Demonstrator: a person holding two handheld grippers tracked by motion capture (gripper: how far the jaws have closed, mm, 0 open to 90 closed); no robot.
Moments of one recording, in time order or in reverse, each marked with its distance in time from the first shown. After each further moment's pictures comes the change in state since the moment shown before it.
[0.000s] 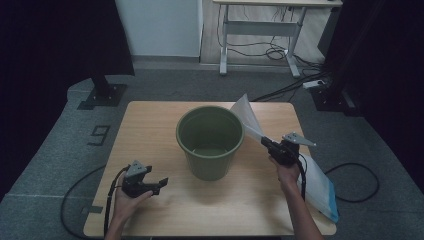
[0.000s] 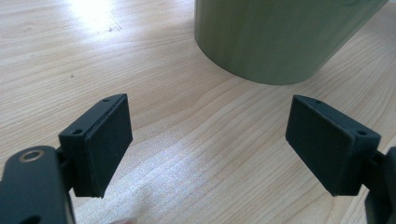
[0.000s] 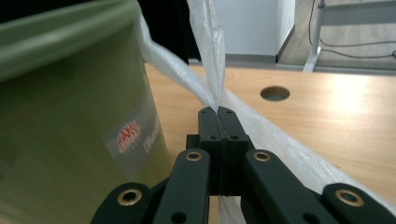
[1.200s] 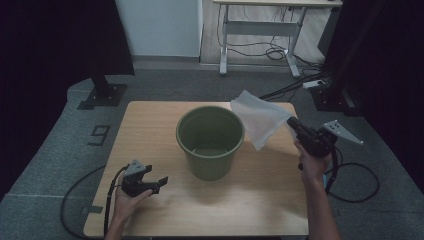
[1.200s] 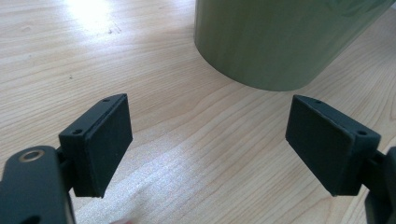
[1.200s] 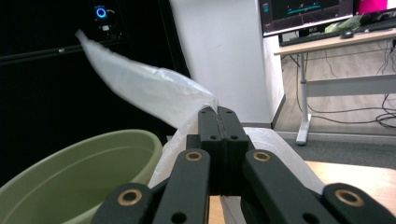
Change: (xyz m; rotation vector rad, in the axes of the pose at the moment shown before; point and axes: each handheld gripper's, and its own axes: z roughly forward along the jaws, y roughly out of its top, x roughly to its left) left arm 0.003 0.001 0.001 -0.016 -0.016 -0.025; right arm -0.004 0.075 -0.081 -0.297 0.003 0.037
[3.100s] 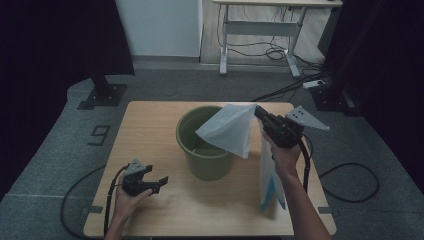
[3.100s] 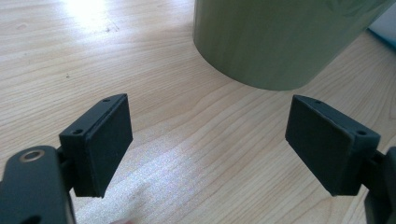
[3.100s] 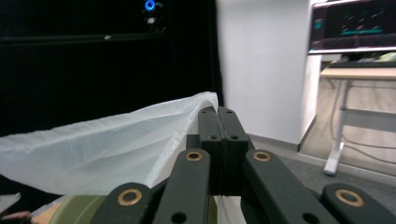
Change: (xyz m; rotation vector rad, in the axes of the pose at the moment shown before) left arm 0.002 0.000 0.002 0.006 -0.009 -0.002; right arm 0.092 0.025 0.045 0.011 0.134 -0.147
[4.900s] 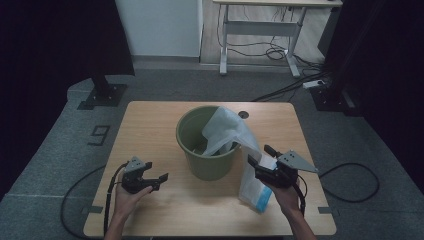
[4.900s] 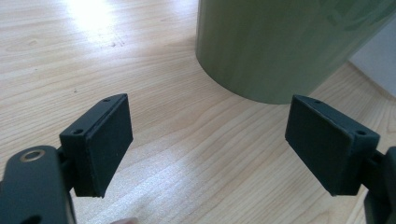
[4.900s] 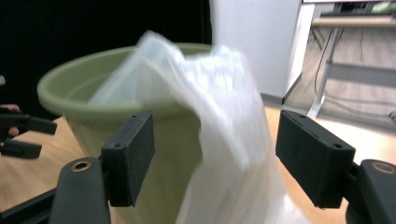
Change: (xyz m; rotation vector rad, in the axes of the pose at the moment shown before) left arm -0.001 0.009 -0.003 -0.024 0.011 -0.001; right arm 0.013 -0.104 -0.047 0.178 -0.062 -0.032
